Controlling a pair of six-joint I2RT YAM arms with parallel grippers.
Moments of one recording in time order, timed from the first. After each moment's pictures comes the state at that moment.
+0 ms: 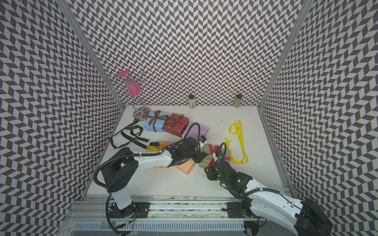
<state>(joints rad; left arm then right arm) -0.93 1.81 1.05 0.09 0.04 -0.08 0.82 0.89 0.33 -0.22 0.04 0.81</state>
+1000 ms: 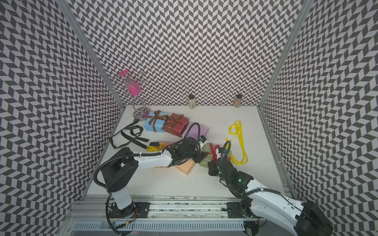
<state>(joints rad) -0.93 1.81 1.05 0.09 0.03 -0.08 0.79 0.86 0.34 -0.14 0.12 0.83</state>
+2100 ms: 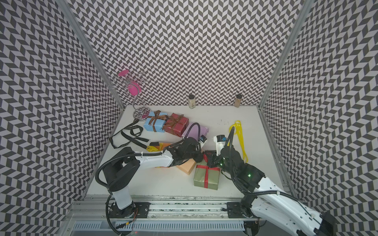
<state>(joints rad) -0.93 1.83 1.05 0.13 0.02 -0.09 0.78 0.77 0.67 -0.37 0.05 0.63</state>
